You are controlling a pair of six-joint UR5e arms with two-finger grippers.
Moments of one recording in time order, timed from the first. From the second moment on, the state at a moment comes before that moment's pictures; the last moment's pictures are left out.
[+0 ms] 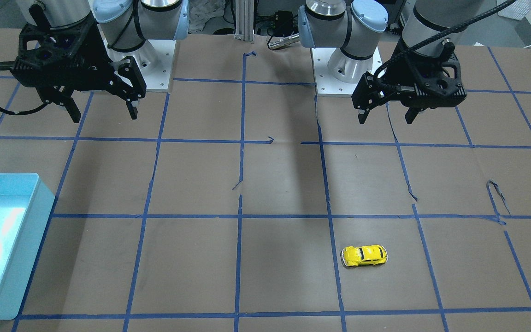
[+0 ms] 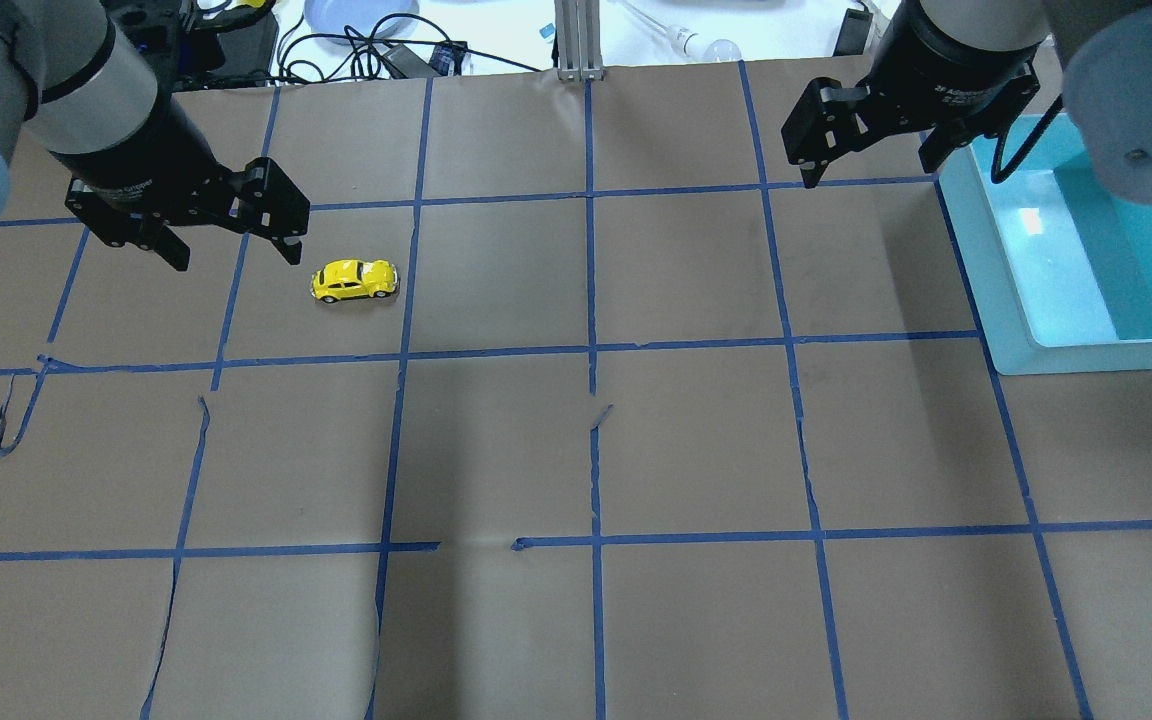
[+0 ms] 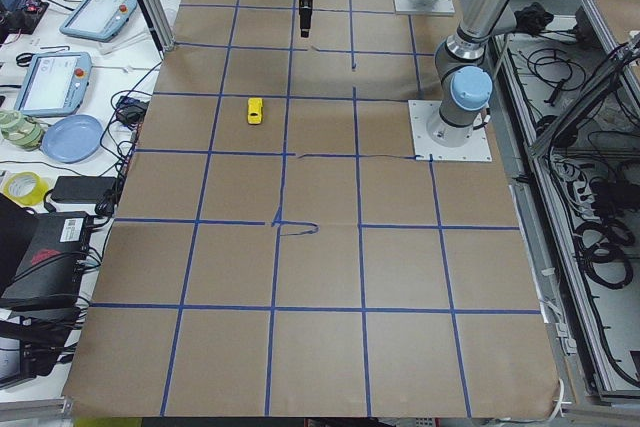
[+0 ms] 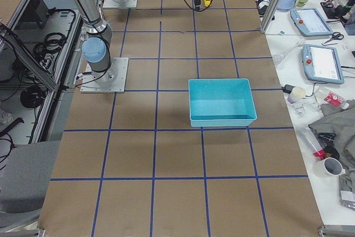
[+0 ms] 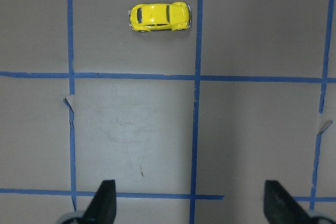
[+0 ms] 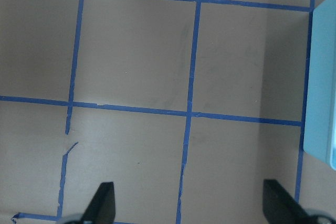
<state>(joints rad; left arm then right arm) -1.51 -1.52 -1.64 -1.52 1.58 0.03 1.60 -1.60 1.56 -1.70 -1.56 -0.07</state>
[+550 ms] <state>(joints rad) -1.51 -1.52 -1.64 -1.52 1.58 0.03 1.60 -1.61 1.56 -1.70 -1.56 -0.07</state>
